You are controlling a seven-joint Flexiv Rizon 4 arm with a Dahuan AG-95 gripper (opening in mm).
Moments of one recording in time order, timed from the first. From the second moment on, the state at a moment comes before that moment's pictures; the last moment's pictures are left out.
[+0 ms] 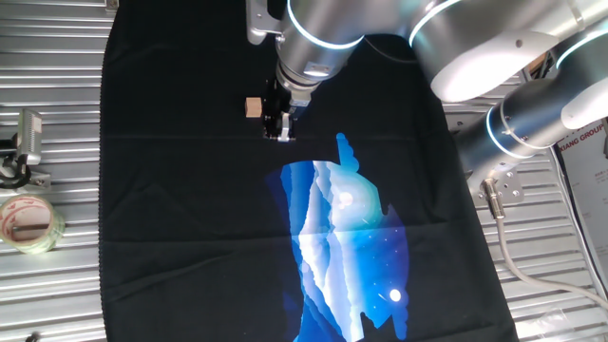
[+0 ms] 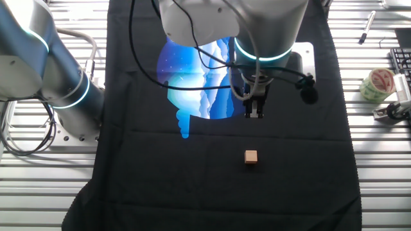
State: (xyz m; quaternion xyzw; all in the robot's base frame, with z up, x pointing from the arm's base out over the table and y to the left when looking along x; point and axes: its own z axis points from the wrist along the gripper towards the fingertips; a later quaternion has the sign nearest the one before) arm 0.479 -0.041 0.104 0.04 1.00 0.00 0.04
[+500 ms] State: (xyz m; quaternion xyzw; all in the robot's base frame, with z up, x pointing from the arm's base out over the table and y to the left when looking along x) arm 0.469 -0.057 0.107 0.03 1.00 0.00 0.04
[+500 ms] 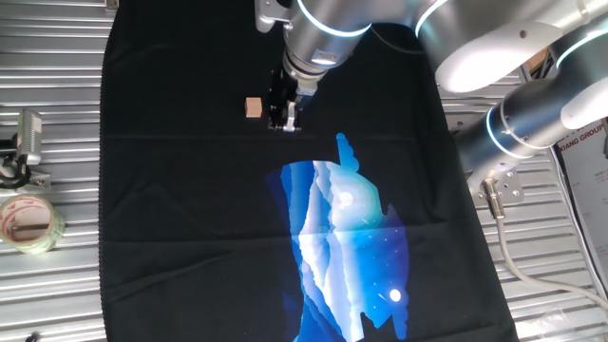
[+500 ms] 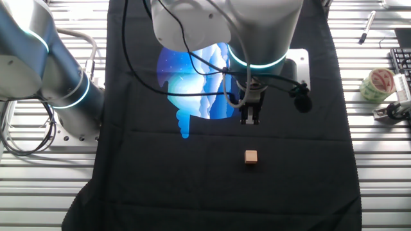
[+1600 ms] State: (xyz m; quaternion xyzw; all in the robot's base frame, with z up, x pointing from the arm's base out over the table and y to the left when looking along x) arm 0.469 -0.081 0.111 0.01 1.00 0.01 0.04
